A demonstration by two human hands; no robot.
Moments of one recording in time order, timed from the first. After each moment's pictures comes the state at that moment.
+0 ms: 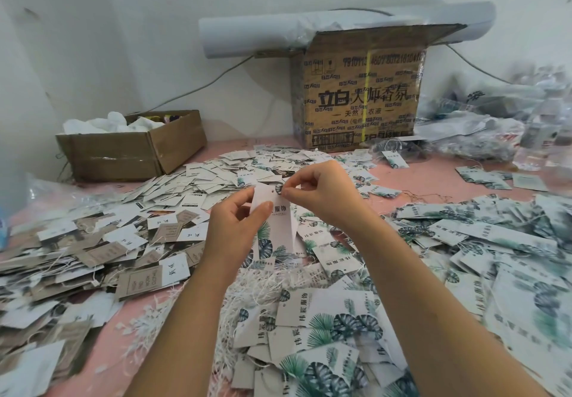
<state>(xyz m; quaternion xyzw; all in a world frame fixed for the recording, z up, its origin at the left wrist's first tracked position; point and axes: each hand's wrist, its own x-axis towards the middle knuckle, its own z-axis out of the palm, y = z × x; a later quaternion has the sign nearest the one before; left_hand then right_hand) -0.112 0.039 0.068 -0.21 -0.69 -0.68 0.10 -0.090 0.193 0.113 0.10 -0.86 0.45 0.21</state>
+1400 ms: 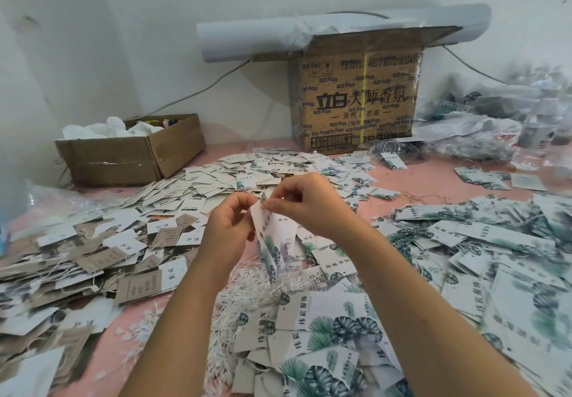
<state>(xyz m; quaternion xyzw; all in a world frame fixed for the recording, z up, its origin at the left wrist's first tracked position) -0.116 0.032 0.068 -0.21 -0.70 -0.68 0.07 -0.090 0.181 0.108 0.15 -0.88 0.42 0.18</state>
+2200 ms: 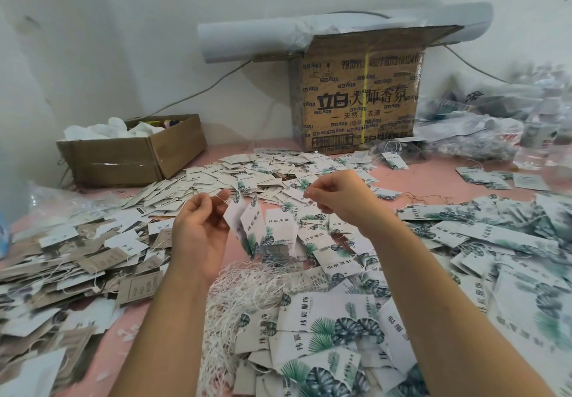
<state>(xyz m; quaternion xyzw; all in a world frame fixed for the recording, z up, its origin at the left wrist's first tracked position) -0.120 0.015 0.081 -0.06 -0.40 -0.91 0.04 -0.094 0.219 0.107 0.00 -0.86 0.49 0.14</state>
